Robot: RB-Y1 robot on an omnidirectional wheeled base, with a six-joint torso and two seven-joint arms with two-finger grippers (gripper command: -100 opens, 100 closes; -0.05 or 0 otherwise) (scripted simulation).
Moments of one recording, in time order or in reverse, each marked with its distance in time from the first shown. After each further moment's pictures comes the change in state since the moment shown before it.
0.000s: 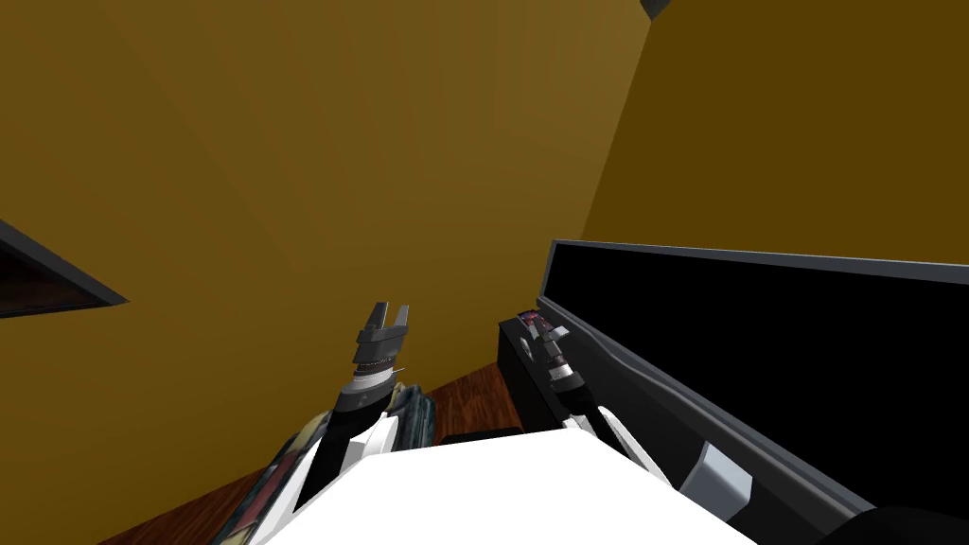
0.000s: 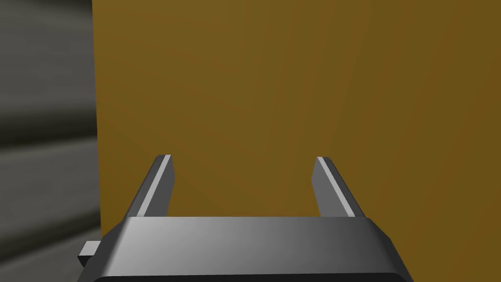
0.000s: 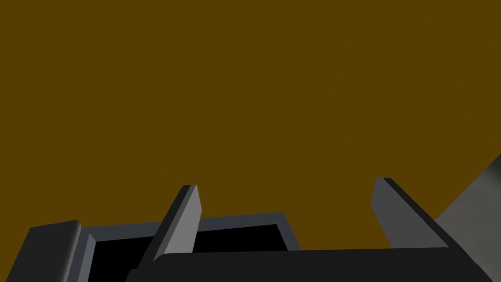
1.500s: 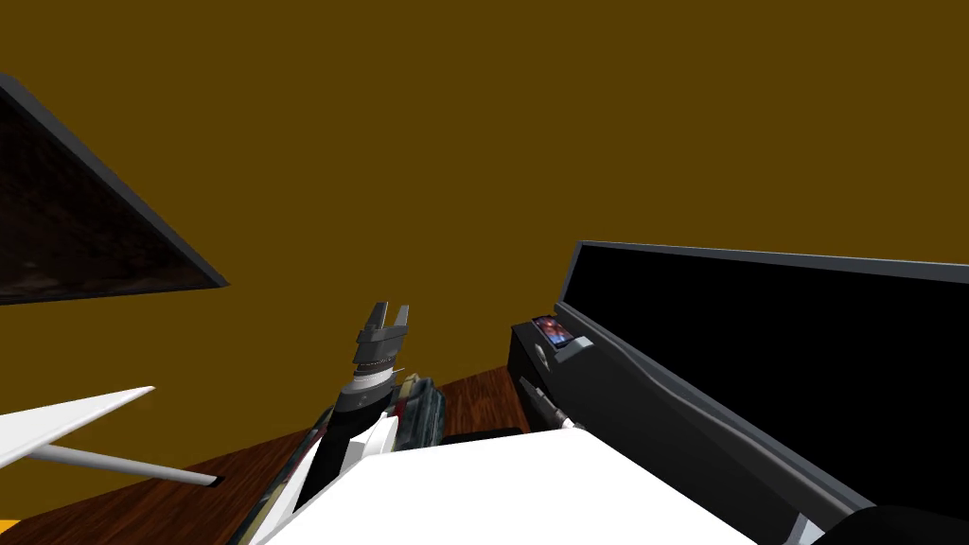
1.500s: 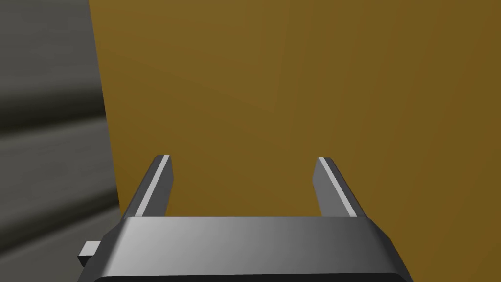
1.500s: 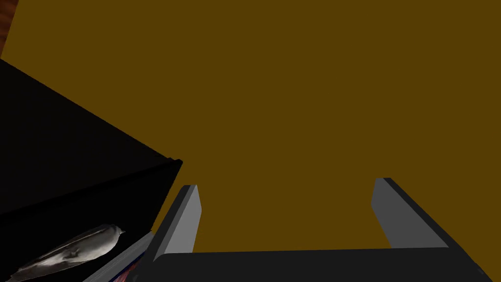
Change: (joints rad) left arm 0.000 0.000 0.000 0.000 0.000 0.000 0.000; right arm 0.032 -0.304 0.283 0.330 0.127 0.126 0.009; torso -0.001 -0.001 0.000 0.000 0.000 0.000
